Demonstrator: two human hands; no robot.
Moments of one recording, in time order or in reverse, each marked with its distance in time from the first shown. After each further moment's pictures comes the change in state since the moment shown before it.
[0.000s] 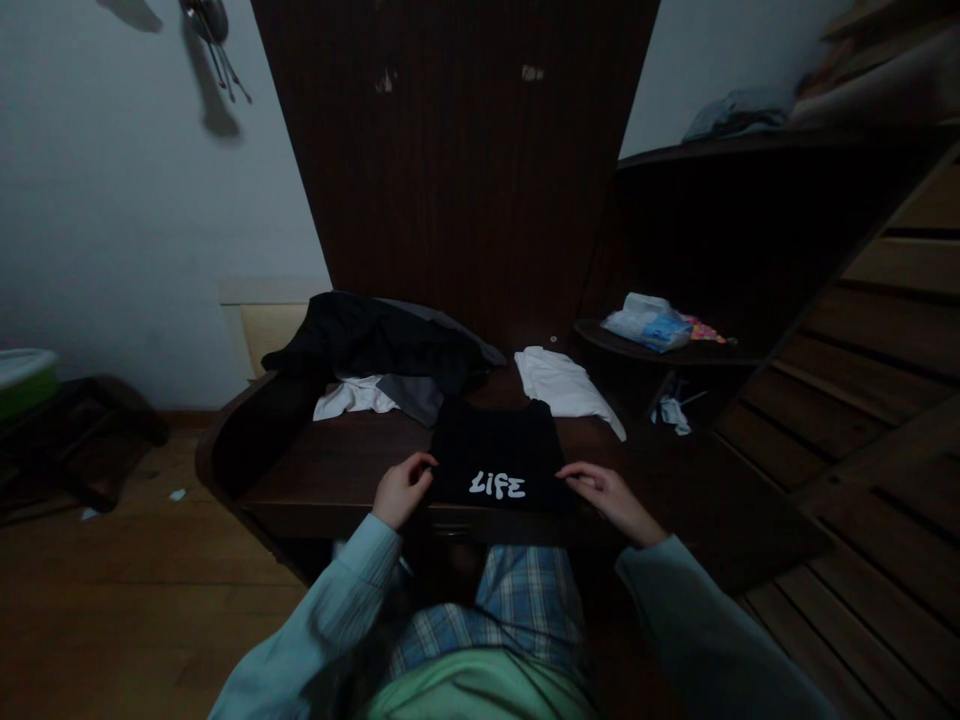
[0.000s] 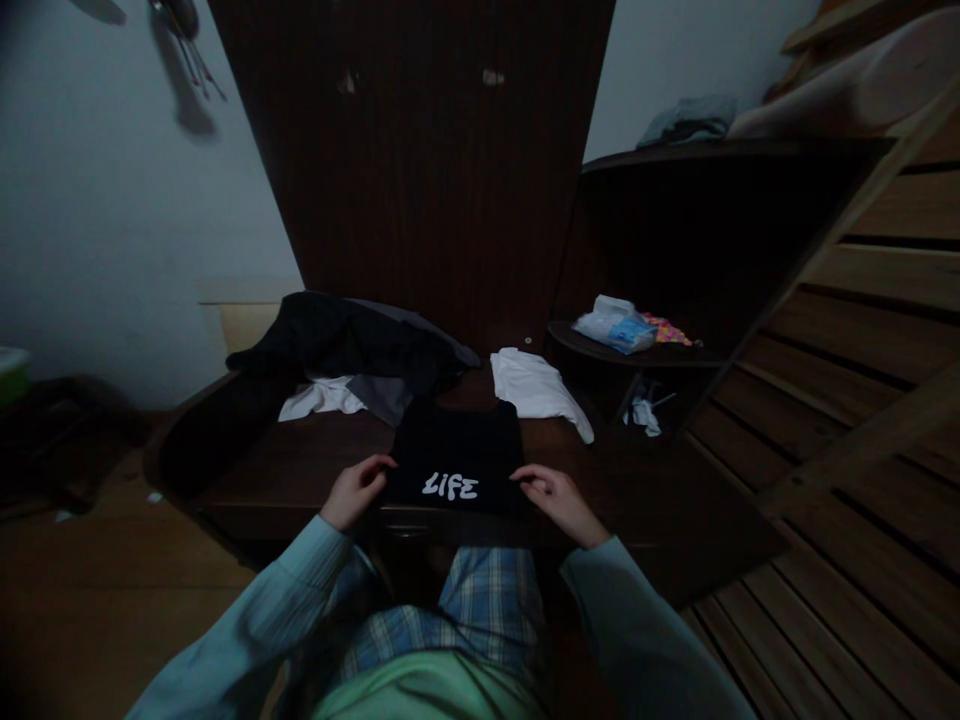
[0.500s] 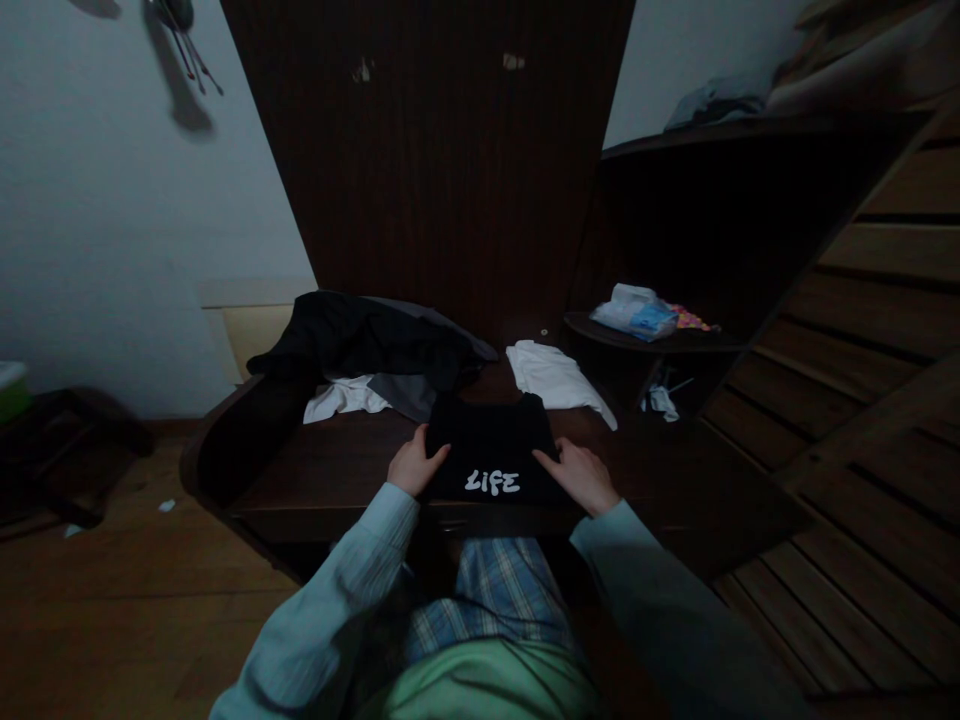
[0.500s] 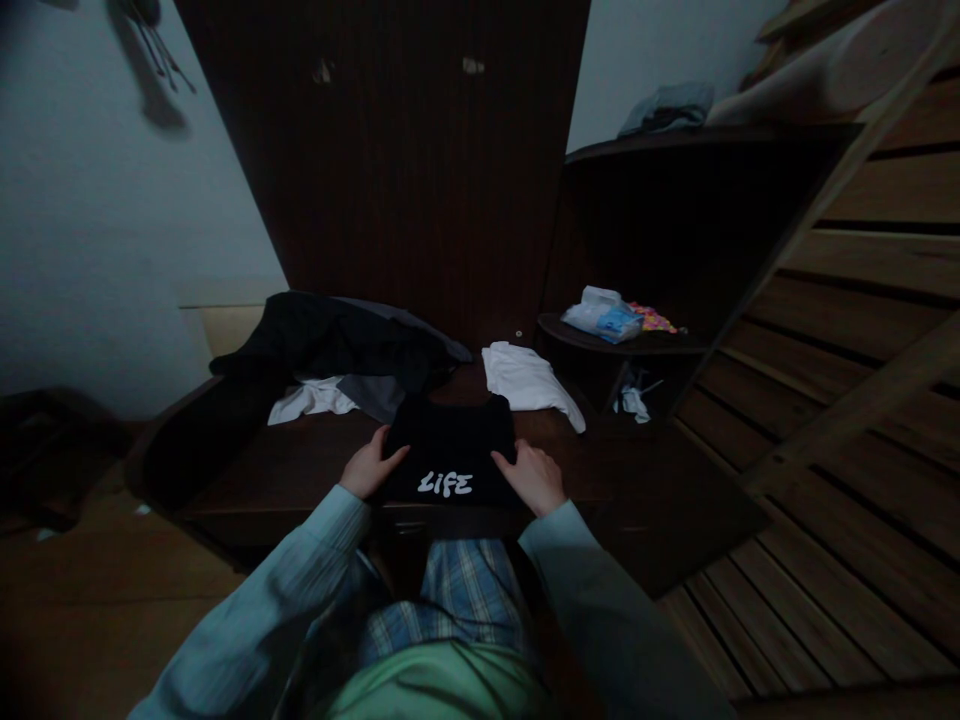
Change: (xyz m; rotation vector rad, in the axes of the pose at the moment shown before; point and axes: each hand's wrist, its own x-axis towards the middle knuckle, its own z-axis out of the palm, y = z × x) left_hand 0.034 0.023 0.008 0.117 -0.011 -0.212; right_hand 0.025 -0.023 0.022 -0.675 0.315 0.209
